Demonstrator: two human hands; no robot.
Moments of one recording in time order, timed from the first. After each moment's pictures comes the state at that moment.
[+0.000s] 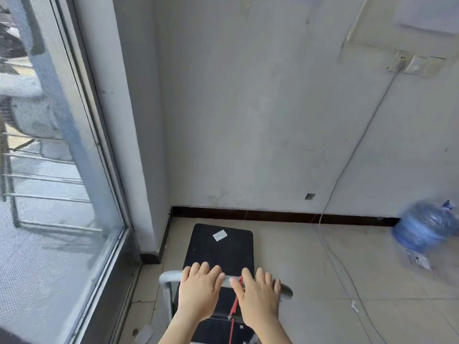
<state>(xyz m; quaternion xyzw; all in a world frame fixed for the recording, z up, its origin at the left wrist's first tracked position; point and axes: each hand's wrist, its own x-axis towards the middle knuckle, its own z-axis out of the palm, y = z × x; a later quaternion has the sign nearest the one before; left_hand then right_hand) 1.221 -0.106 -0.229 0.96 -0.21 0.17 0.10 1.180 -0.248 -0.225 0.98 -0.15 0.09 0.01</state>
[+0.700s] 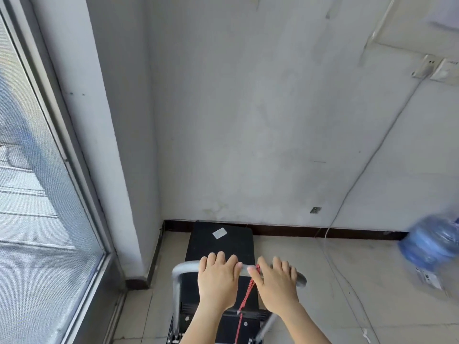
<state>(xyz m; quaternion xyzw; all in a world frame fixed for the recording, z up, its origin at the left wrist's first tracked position) 1.373 -0.162 -0.223 0.97 -0.17 0.14 0.12 1.343 -0.307 -0.210 0.99 -0.13 -0.02 -0.03</state>
